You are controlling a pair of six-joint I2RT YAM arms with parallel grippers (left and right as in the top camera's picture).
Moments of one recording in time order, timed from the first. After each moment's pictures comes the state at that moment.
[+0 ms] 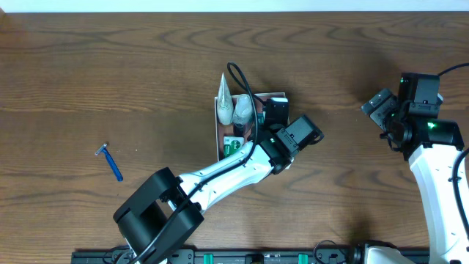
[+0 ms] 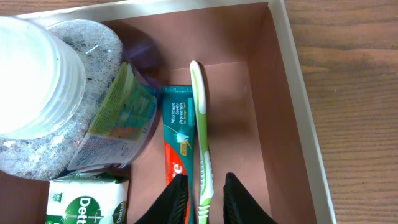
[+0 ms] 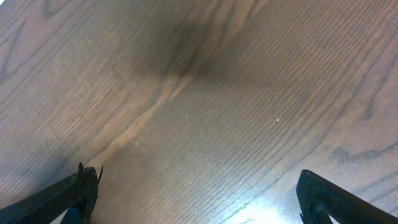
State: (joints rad) left arm -0.94 1.86 1.28 -0.53 -0.50 -0.78; right arm -0.09 1.31 1.06 -0.78 0.17 0.73
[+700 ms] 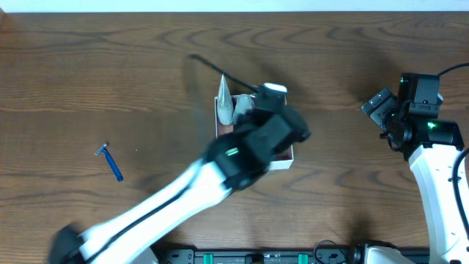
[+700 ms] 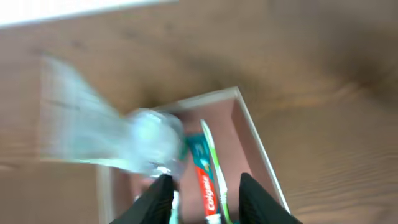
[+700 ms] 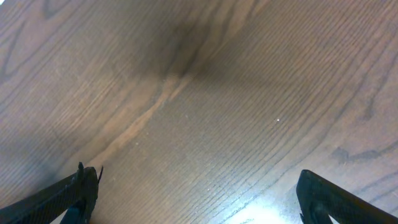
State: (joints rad) left arm -0.94 1.43 1.31 -0.69 -0.53 -0.51; right arm -0.09 1.31 1.06 -0.78 0.17 0.73
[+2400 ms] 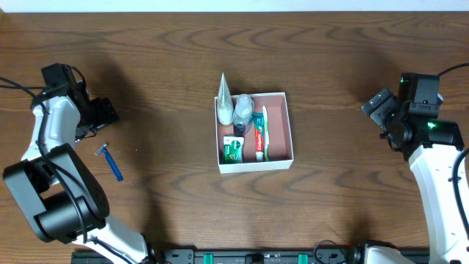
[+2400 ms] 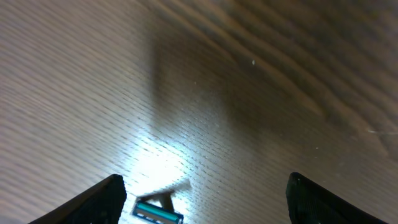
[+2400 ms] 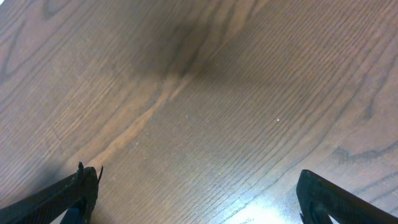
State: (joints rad) left arm 0.41 1.86 1.28 -0.74 0.00 -0.11; right arm -0.09 1.31 1.06 -0.78 0.17 0.73
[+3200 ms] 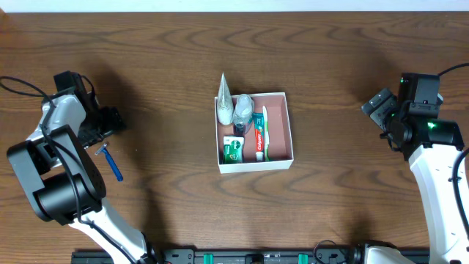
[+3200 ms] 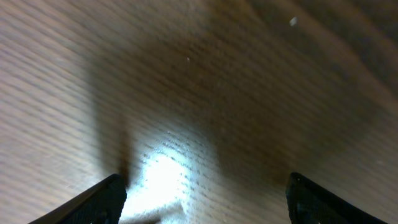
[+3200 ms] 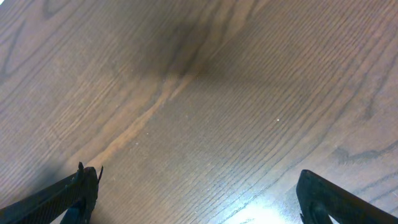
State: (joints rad) left arm 0.41 1.99 1.28 -0.73 0.01 -0.12; right arm -0.09 1.31 1.06 -0.78 0.17 0.73
